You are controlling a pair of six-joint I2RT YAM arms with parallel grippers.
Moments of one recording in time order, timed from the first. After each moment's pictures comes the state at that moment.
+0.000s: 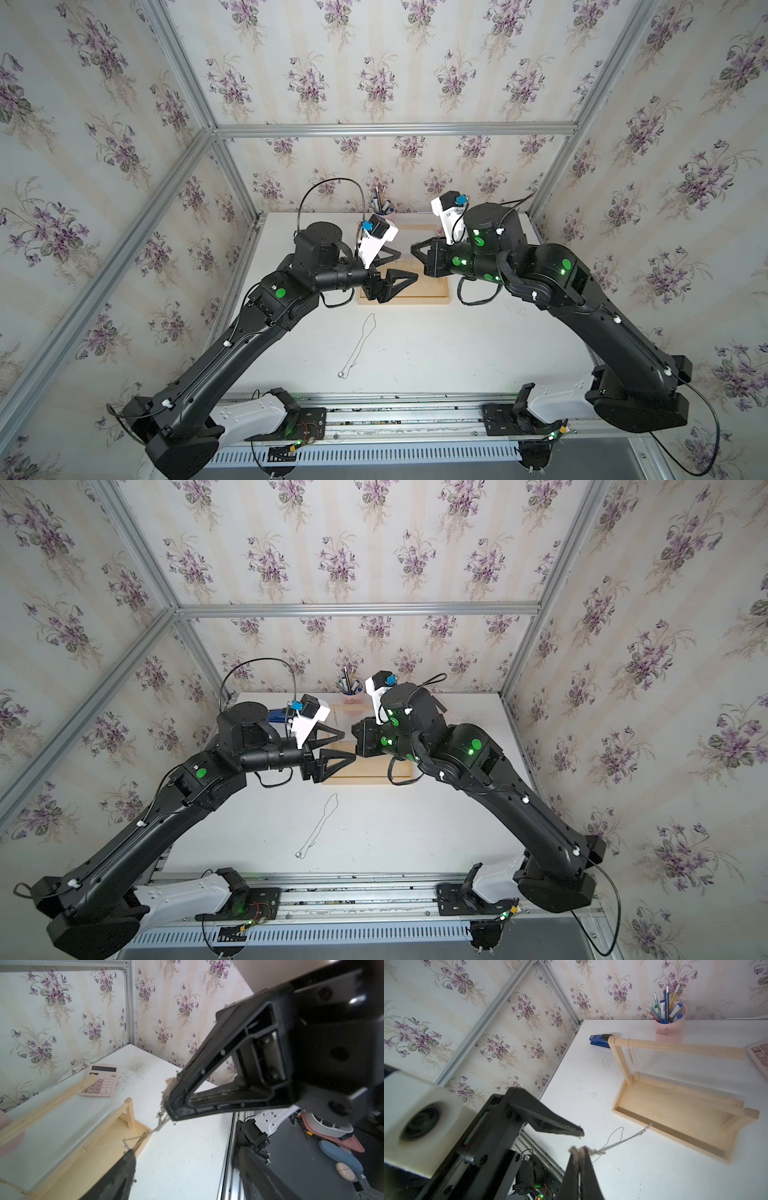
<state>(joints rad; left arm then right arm) -0.66 1.17 1.37 -0.48 0.54 -0.09 0.94 1.39 1.86 -0.97 0.04 0.60</state>
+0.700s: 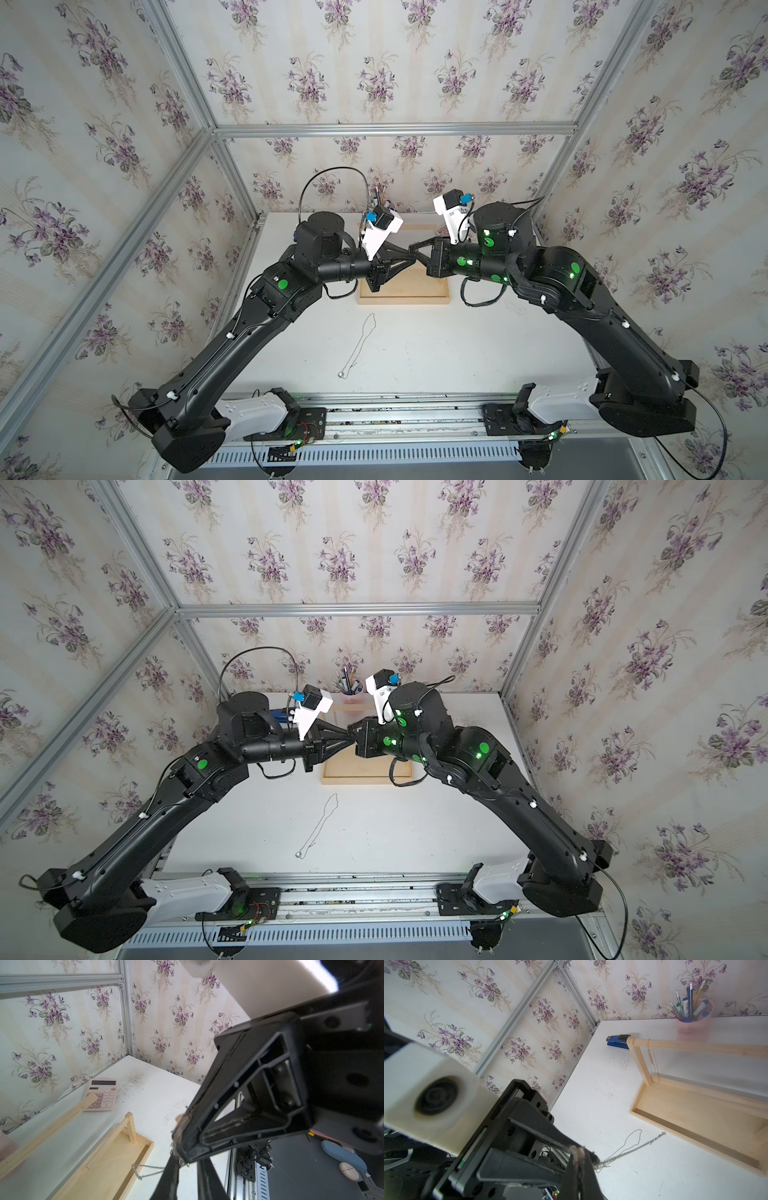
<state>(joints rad) -0.66 1.22 1.46 -0.49 0.57 -0.06 0.93 1.35 1.84 -0.92 -0.05 0.63</state>
